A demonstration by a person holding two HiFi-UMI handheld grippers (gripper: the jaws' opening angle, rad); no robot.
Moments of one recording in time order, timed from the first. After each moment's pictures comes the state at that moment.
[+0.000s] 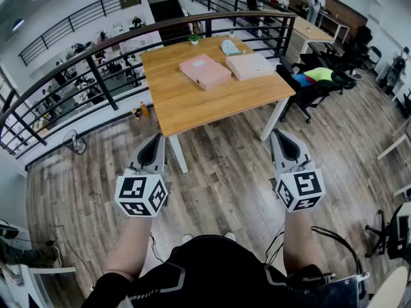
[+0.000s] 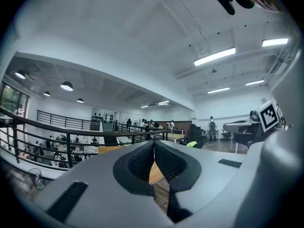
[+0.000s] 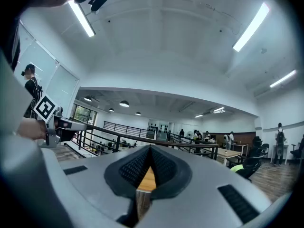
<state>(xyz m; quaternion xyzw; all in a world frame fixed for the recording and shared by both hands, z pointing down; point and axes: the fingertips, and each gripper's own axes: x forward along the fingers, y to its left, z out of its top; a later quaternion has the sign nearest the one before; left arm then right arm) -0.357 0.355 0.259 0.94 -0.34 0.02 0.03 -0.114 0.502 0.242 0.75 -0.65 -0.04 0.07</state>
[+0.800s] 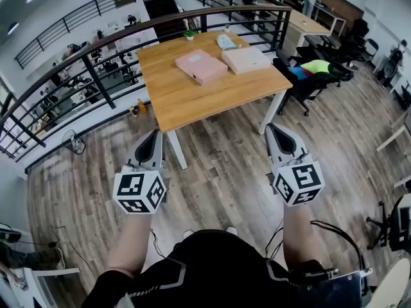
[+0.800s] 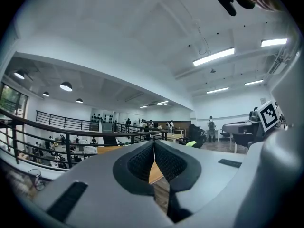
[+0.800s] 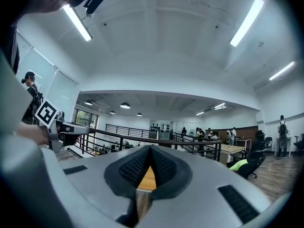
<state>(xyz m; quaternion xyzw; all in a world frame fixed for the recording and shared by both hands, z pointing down) -0.359 0.355 0.256 0.94 -0.33 0.02 0.03 -0.125 0.499 0.244 0.75 -0.66 -0.03 0.05</state>
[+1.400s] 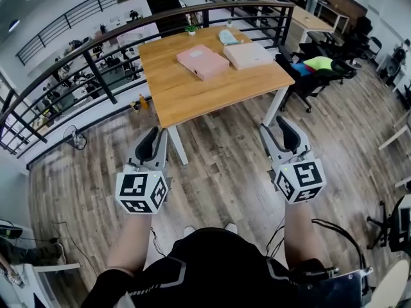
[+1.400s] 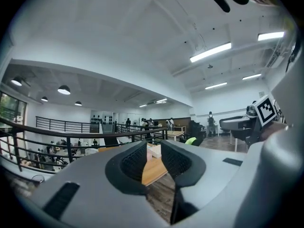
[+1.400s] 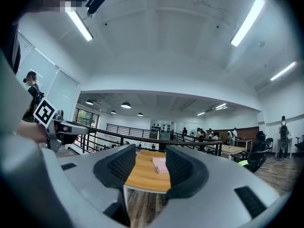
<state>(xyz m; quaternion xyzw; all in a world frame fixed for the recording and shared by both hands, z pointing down) -0.353 0.363 0.260 0.94 -0.33 0.04 0.01 -0.120 0.497 0.248 0.74 -0.67 -0.03 0.05</state>
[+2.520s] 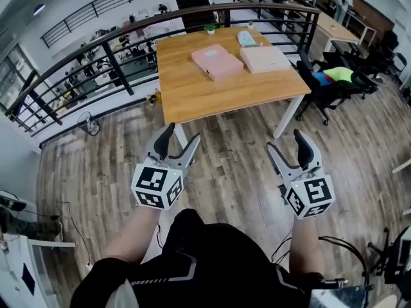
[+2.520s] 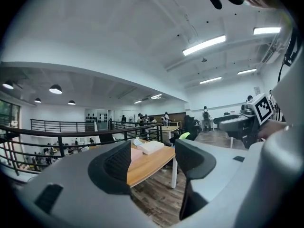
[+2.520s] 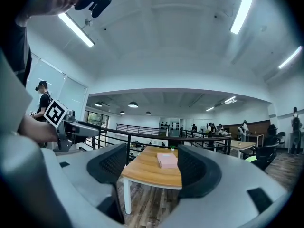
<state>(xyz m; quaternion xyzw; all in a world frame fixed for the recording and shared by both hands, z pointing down) -0.249 0.398 0.278 0.95 -0.31 0.07 -0.01 -0.048 0.519 0.276 0.70 -0.71 -0.01 0.05</state>
